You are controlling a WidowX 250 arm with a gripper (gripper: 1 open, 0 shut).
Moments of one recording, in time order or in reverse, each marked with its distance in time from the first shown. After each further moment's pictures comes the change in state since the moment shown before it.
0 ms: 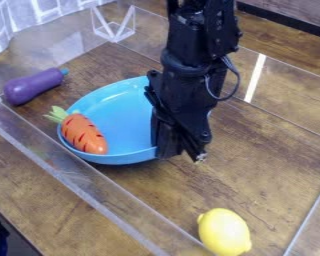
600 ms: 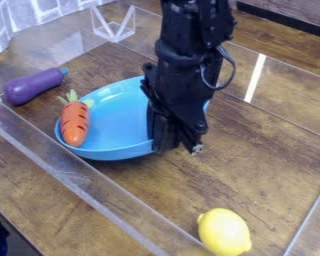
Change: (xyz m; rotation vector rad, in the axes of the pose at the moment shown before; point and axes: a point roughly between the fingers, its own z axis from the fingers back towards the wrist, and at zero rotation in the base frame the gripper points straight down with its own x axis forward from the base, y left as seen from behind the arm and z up) arm -0.006 0.005 0.012 -0.011 -0.013 0.021
